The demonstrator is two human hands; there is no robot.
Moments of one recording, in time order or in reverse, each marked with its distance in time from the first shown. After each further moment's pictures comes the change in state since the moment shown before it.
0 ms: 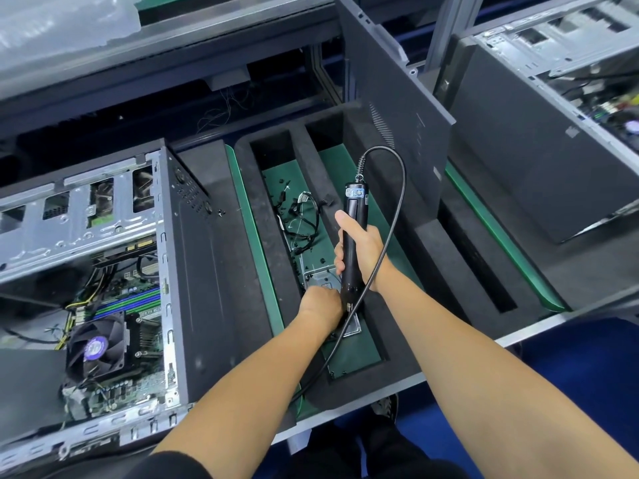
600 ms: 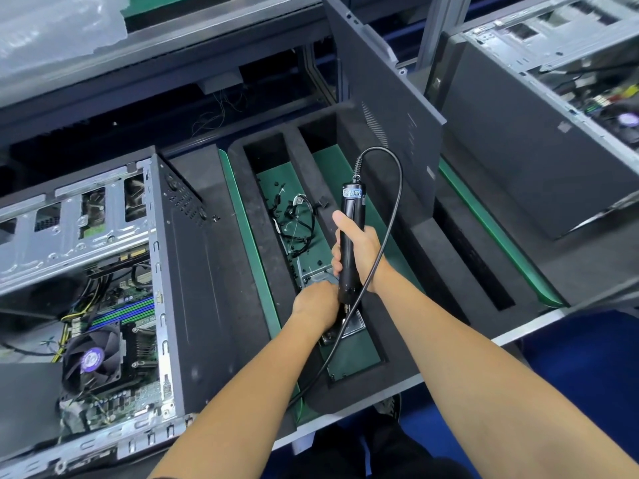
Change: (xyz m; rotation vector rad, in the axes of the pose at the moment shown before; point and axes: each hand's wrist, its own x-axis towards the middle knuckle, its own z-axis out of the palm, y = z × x) left_hand -0.001 -0.007 -0.011 -0.507 0.024 -0.211; right_hand 0.003 0.000 -0.002 0.037 0.009 0.010
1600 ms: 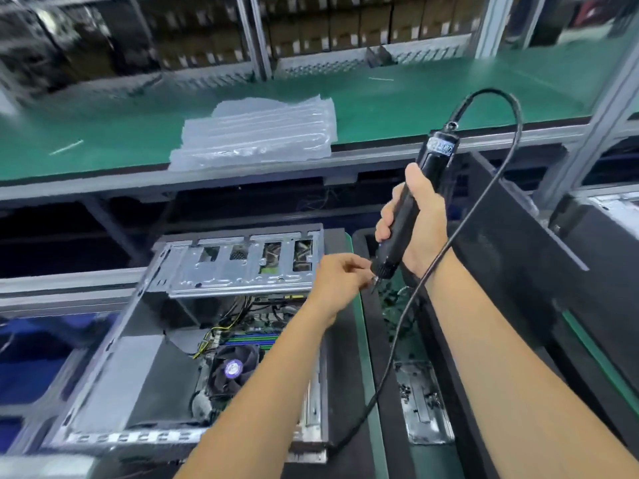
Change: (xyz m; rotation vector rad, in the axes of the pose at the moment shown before) left_hand -0.112 -0.123 -0.170 -1.368 0.648 -0.128; right_hand -0.036 -0.151 0.201 0.084 -0.347 -0.463
